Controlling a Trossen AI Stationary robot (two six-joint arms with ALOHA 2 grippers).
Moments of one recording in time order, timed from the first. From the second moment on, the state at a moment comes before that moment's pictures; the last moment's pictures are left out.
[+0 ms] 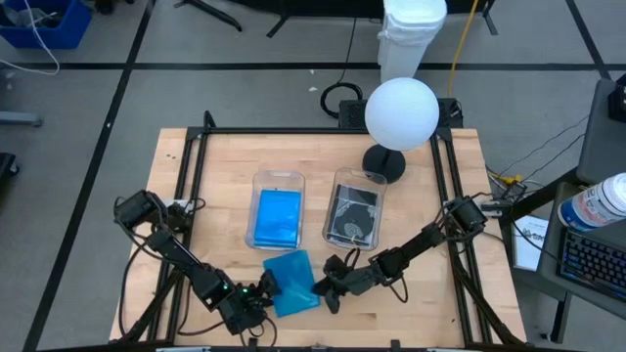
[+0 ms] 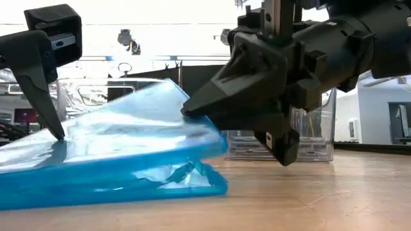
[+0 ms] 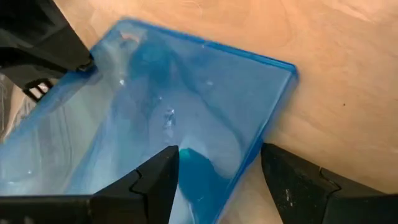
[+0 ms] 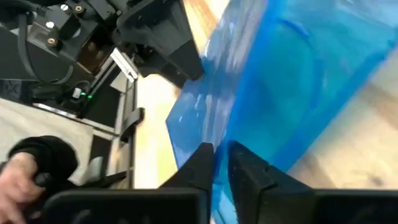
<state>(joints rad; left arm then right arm) -0.82 1.84 0.87 -0.06 -0.50 0.28 0.50 2.06 0.94 0.71 0.27 1.01</state>
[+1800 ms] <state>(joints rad) -0.84 1.45 0.87 -0.05 -0.47 -0.40 0.62 2.06 1.06 0.69 0.60 0.03</state>
